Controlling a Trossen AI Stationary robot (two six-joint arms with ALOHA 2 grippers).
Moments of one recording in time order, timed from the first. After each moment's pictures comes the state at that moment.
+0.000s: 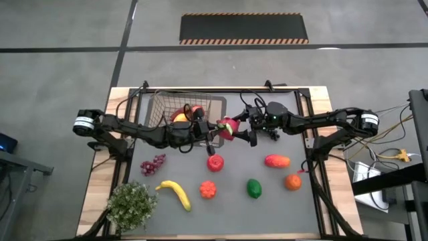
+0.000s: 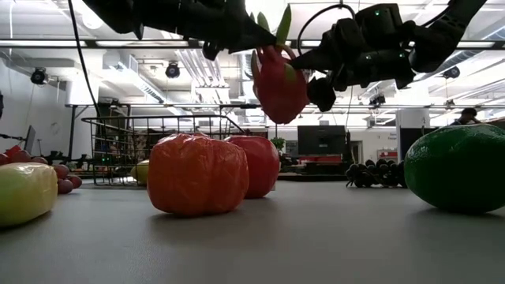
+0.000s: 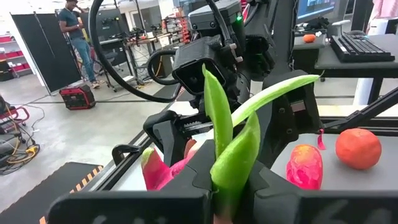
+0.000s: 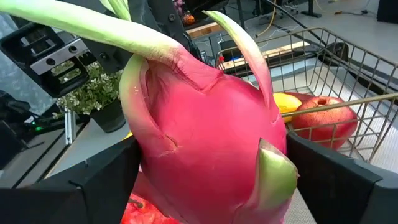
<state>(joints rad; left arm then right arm) -0.03 1.50 0.86 0.62 -0.37 0.11 -0.33 1.40 0.55 0.72 -0.42 0.21</state>
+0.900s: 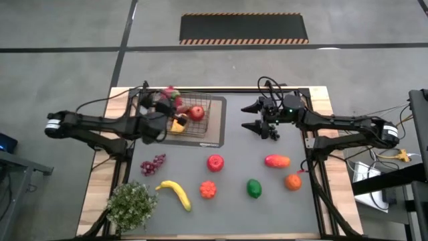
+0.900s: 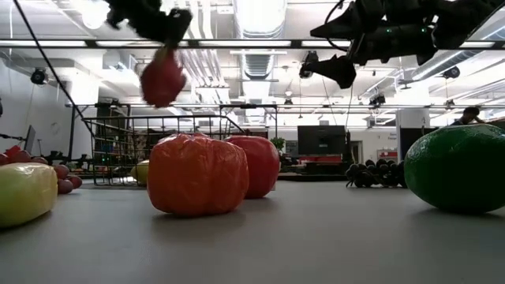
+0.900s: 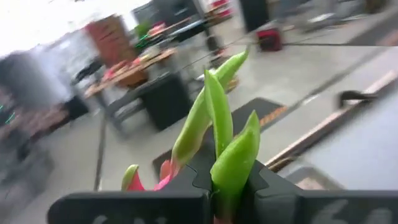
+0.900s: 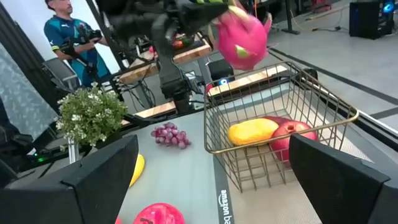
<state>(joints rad) -0.02 1.07 0.85 -0.11 -1.22 -0.03 -0.41 1.11 0.55 0.48 -0.42 0.26</state>
